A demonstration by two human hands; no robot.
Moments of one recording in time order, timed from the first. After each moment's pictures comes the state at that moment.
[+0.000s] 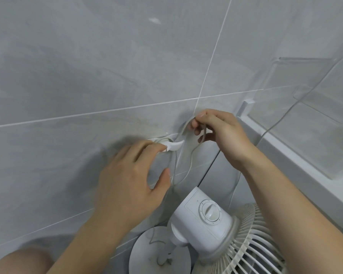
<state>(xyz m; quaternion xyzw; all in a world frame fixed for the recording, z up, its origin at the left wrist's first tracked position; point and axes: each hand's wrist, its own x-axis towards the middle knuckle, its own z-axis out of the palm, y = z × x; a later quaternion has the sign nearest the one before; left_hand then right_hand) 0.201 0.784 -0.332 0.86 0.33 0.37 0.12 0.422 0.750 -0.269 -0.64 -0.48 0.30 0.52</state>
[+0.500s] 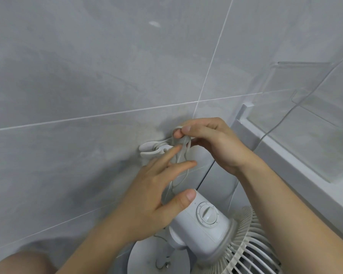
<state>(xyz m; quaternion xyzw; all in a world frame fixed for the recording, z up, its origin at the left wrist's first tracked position) 0.214 0.775 -0.343 0.88 0.19 0.28 0.33 0.414 0.751 -0.271 -0.58 -0.52 0.38 0.49</state>
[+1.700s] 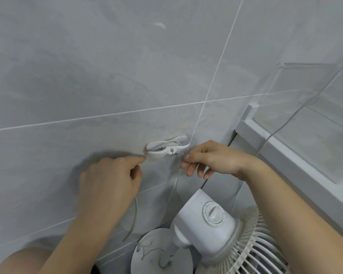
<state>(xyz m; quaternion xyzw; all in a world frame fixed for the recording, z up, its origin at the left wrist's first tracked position) 0.177 0.809 -0.346 0.81 0.51 0.27 0.07 0.421 0.749 -0.290 -0.73 -0.49 0.44 0.21</state>
